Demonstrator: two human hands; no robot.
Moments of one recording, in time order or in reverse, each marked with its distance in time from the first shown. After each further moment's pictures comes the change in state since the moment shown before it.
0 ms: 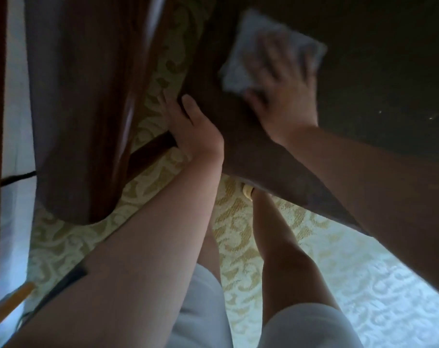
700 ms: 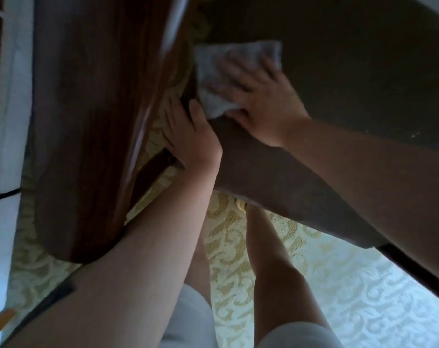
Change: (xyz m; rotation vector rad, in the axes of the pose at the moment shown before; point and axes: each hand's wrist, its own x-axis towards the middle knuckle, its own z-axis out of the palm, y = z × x) left_hand 0.009 0.025 0.005 0.324 -0.066 0.072; right_hand 0.034 -0.002 -0.020 -0.111 -0.114 -0.296
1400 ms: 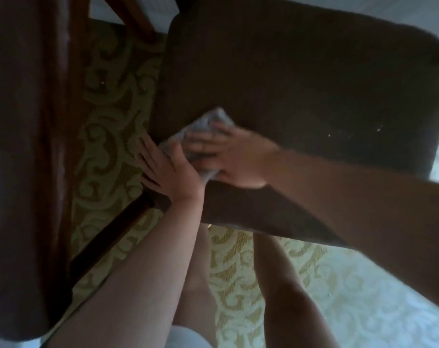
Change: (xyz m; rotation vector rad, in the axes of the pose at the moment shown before) left_hand -0.013 0.009 0.019 0.087 0.002 0.045; right_hand -0.033 0.006 0.009 -0.089 -0.107 -0.277
